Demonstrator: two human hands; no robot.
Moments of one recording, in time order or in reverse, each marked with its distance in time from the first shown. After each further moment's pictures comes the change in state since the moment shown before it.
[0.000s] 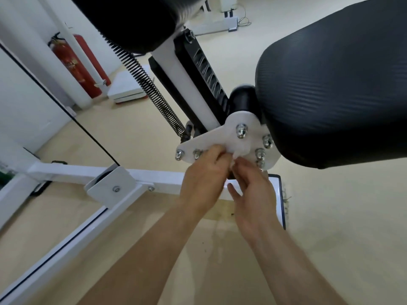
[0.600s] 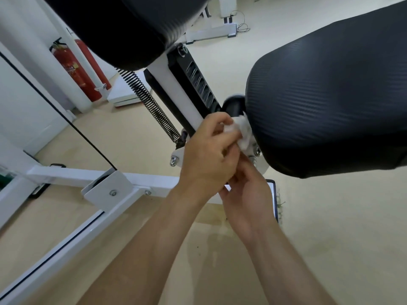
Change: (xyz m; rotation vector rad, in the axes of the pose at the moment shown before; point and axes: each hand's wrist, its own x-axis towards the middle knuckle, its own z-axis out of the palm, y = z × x) left_hand 0.030 0.054 -0.045 -0.165 0.344 0.153; right_hand -0.009 -0.027 0.006 0.236 -0.294 0.038
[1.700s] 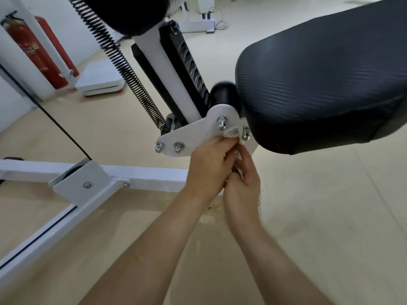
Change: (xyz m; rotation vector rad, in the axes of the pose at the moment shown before) left_hand -0.043 -0.012 0.042 -0.189 -0.144 -0.104; right_hand -0.009 0.027 -0.026 -0.769 0.419 -0.422
